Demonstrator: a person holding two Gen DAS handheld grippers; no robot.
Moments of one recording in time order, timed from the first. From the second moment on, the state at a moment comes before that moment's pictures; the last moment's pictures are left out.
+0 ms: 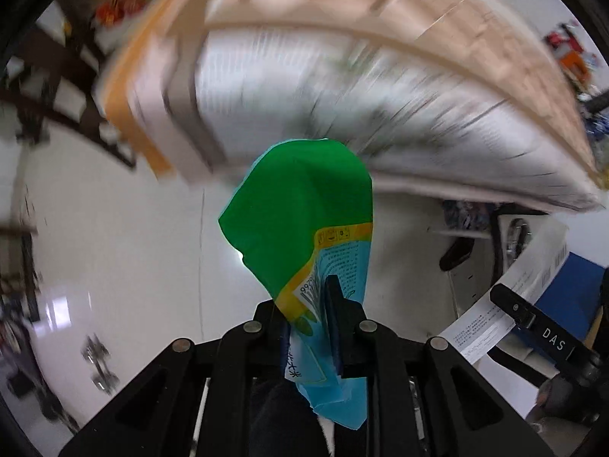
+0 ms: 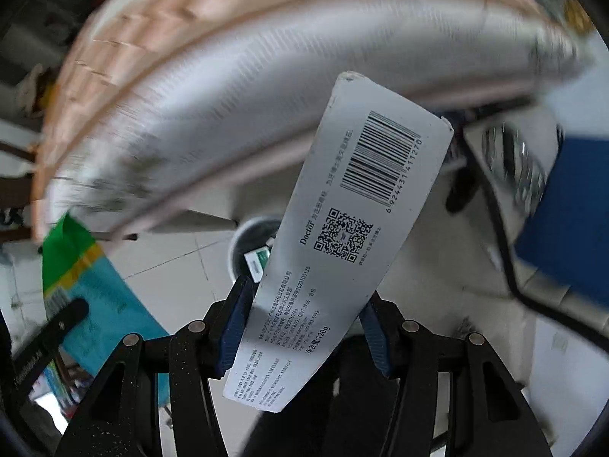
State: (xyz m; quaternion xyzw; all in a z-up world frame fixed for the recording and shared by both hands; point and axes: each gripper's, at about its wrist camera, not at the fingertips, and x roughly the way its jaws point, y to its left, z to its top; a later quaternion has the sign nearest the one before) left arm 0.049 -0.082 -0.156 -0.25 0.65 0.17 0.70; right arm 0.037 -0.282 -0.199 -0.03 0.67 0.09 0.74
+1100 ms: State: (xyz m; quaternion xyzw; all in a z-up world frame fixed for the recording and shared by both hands) left arm -0.004 -0.072 -0.366 -0.25 0.68 0.22 0.65; right arm 0.034 -0.240 -0.488 -0.04 0.72 0.19 0.67
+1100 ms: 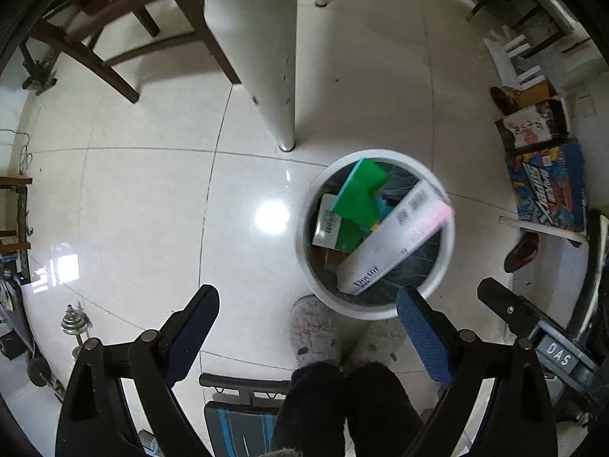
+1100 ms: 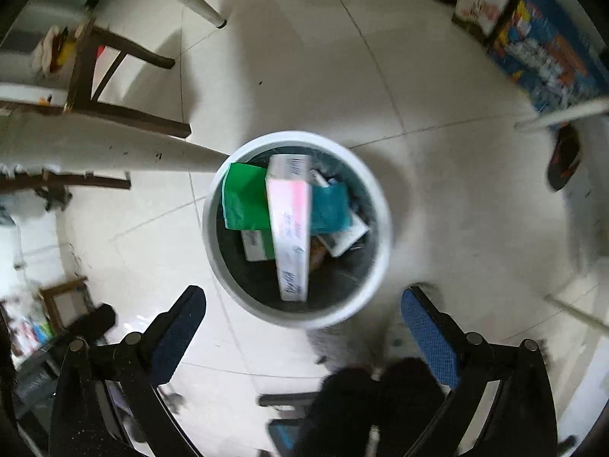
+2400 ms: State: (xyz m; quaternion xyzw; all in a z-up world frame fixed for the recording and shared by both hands) left arm -0.049 -0.136 0.109 -0.30 0.58 0.09 0.76; right arm -0.040 -0.297 0.086 -0.07 0.67 0.34 0.66
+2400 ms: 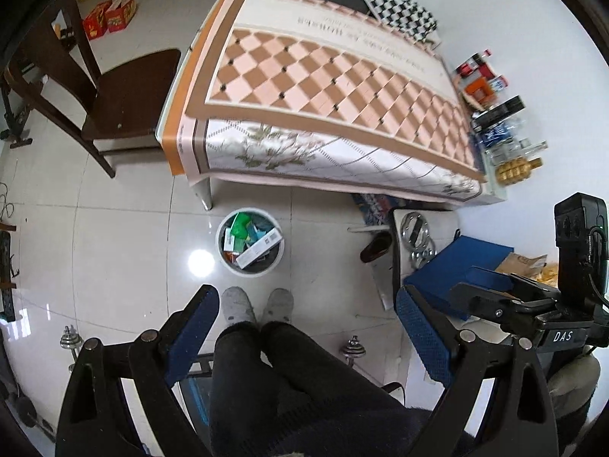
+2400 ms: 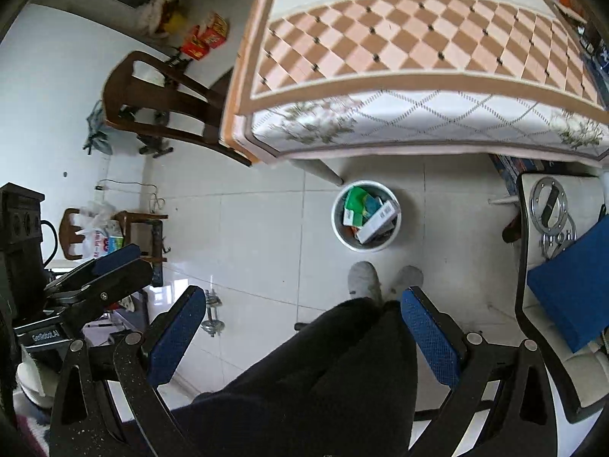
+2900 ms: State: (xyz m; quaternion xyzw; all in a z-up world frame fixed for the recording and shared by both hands) left arm -0.065 -0.145 0.150 -0.29 0.55 0.08 0.78; right arm -0.065 -0.303 0.138 -0.06 0.66 0.37 0.66
